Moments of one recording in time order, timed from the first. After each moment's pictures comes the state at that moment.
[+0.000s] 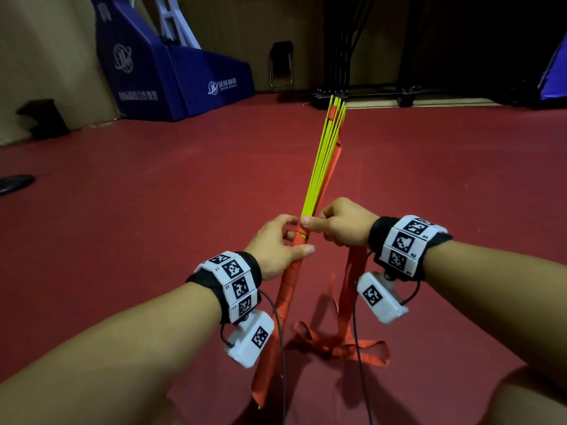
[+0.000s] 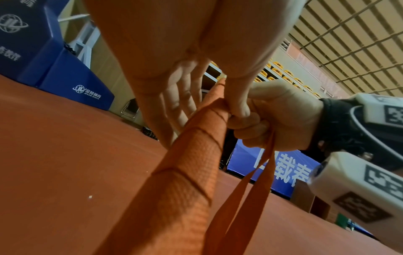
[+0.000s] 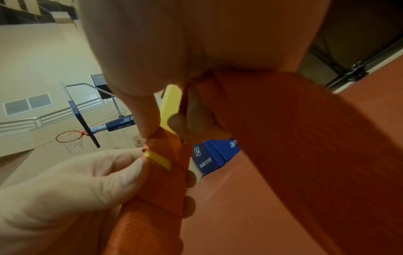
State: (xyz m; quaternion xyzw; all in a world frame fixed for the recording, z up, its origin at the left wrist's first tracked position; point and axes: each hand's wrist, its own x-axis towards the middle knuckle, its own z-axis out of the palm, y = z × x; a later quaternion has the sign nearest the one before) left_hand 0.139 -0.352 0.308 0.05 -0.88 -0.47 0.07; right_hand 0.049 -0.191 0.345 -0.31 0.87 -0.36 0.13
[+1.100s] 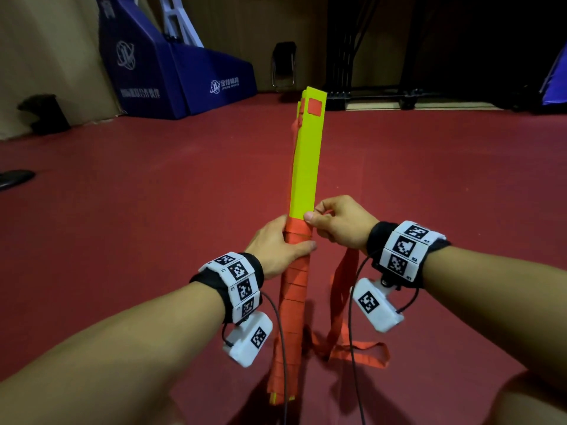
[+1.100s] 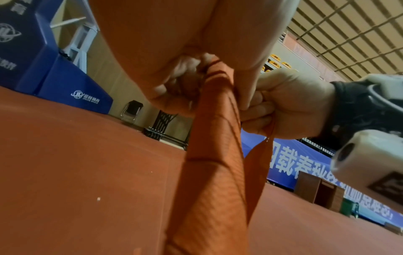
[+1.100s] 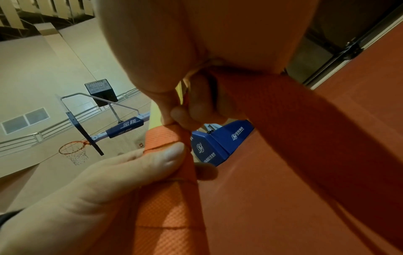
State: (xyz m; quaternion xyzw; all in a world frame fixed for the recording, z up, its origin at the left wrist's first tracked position) left_hand 0.143 -0.352 0.313 0.08 -0.91 -0.39 0.11; right_hand 0.054 -0.200 0.337 -0.31 0.81 -0.49 0.11
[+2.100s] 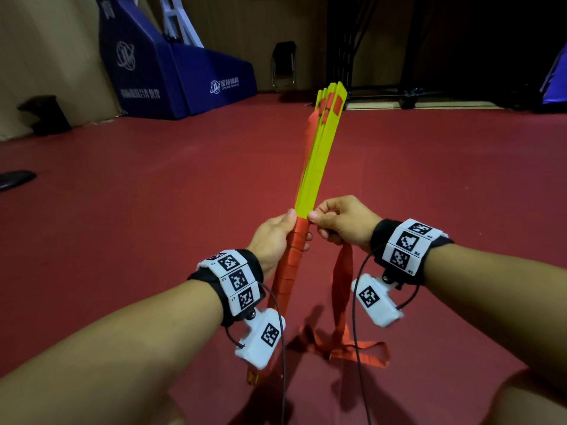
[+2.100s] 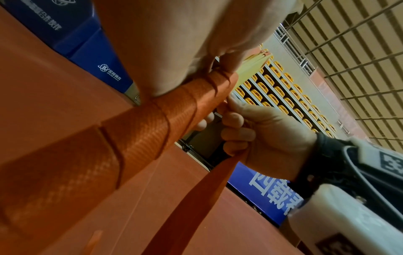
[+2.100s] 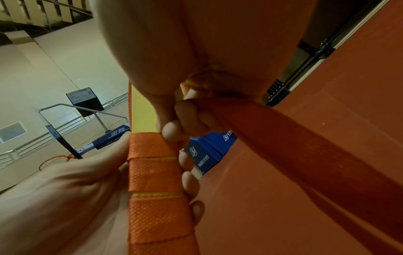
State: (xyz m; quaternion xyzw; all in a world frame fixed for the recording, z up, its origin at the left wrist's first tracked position) left_hand 0.139 -0.339 0.315 0.11 -0.68 -0.72 0.07; right_hand 0.052 -0.195 0.334 -0.28 0.76 -0.55 0.18
